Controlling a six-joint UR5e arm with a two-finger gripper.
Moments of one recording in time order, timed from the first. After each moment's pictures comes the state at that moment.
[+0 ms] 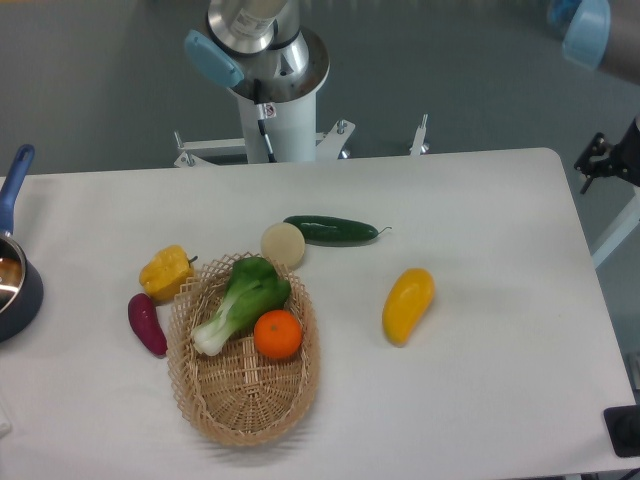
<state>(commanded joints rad) 3.05 -2.08 -1.29 -1.29 1.51 1.65</state>
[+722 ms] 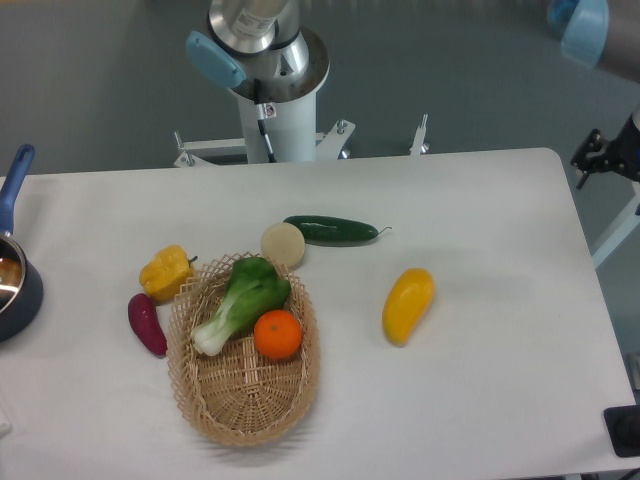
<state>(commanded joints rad) 3.10 -2.05 -1.38 -1.28 1.51 1.50</state>
